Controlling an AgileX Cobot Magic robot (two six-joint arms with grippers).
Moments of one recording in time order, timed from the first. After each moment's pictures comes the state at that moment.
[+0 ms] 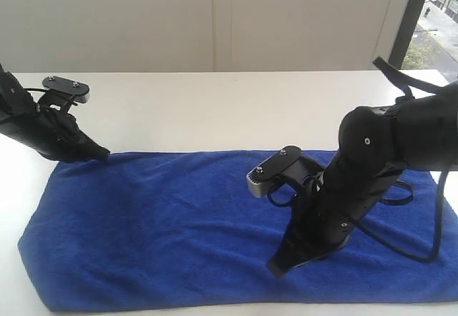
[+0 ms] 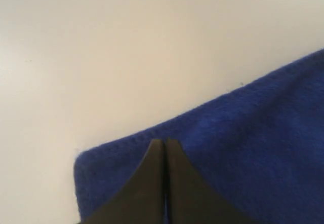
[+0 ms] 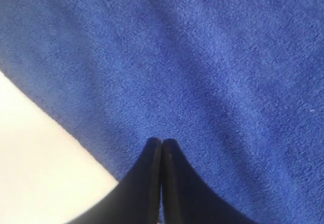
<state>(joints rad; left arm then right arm) -0.16 1.93 -1.14 -0.42 0.31 0.63 0.40 1.68 -0.88 0.25 0.66 -0.43</state>
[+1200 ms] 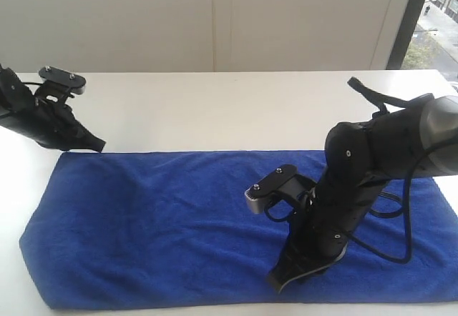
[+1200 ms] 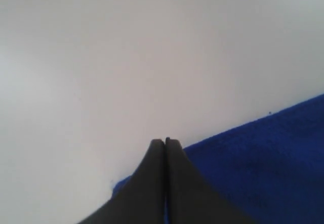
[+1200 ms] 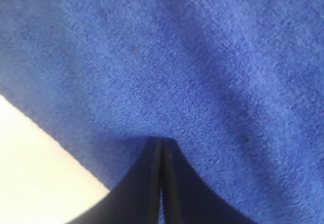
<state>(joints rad) -0.14 1.96 -1.20 -0.36 0.25 0.62 0.40 1.79 -0.89 0.26 0.68 -0.43</state>
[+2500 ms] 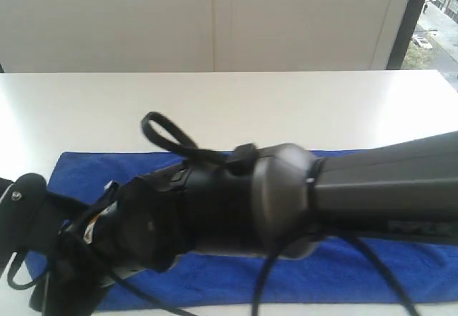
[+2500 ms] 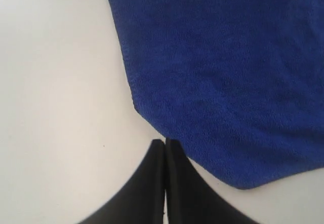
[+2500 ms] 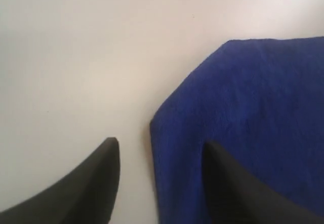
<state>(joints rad) -0.14 1.16 -0.73 -0.12 0.77 0.17 0.99 1.87 -1.22 0.47 0.28 -0.78</state>
